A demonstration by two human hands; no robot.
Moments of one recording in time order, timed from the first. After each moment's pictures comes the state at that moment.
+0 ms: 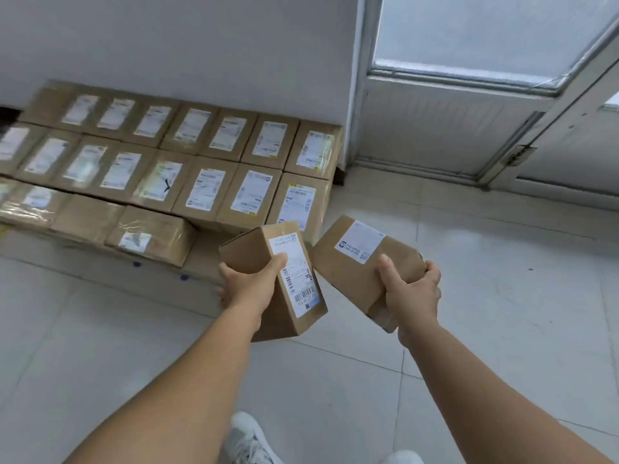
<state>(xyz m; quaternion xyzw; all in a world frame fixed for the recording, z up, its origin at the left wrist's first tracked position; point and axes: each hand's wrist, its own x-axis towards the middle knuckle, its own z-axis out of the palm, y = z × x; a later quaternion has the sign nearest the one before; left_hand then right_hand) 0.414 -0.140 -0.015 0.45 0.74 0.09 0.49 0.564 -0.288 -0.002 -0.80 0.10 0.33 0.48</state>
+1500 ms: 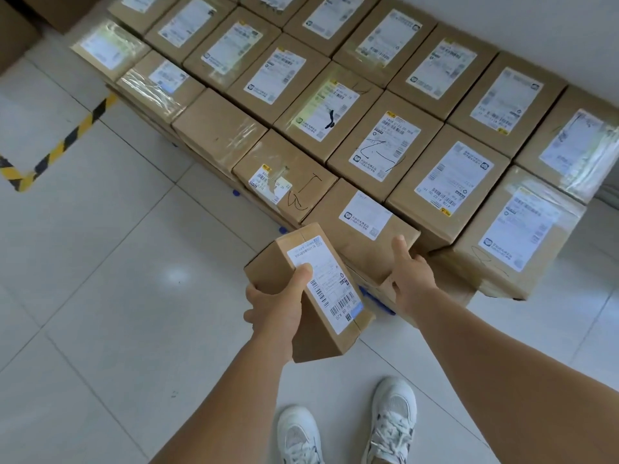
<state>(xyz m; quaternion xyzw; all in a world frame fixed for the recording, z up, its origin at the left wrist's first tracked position) 0.222 0.011 -0.136 0.20 0.82 0.12 0.52 0.407 0.011 -0.186 -0.79 0.05 0.54 0.30</state>
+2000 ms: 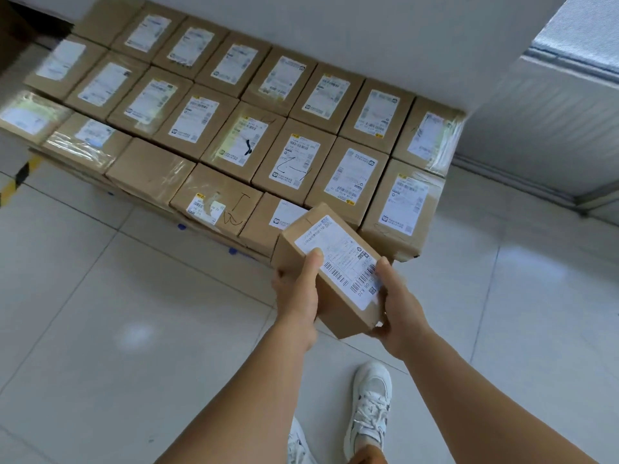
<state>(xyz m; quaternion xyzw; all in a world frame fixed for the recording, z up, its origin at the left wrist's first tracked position) 0.314 -0.041 -0.082 0.20 0.65 0.19 0.71 0.427 -0.116 -0.081 -0.68 0.11 0.57 0.44</state>
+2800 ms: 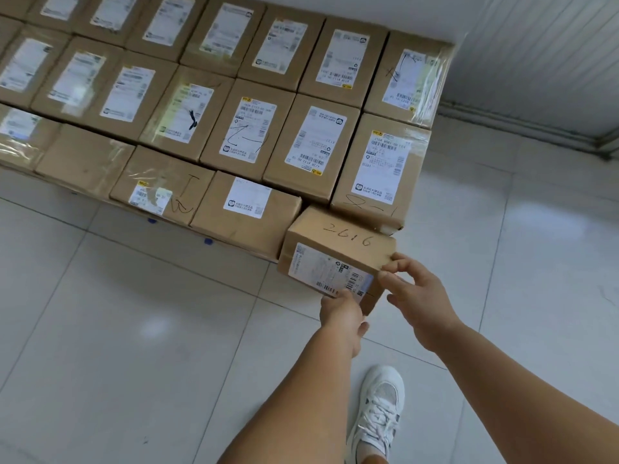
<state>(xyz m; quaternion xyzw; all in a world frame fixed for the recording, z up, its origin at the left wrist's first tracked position) 0.401 -0.115 -0.183 0.15 0.72 0.01 0.67 0.496 -0.166 -0.150 -0.74 0.00 0.49 0.46</state>
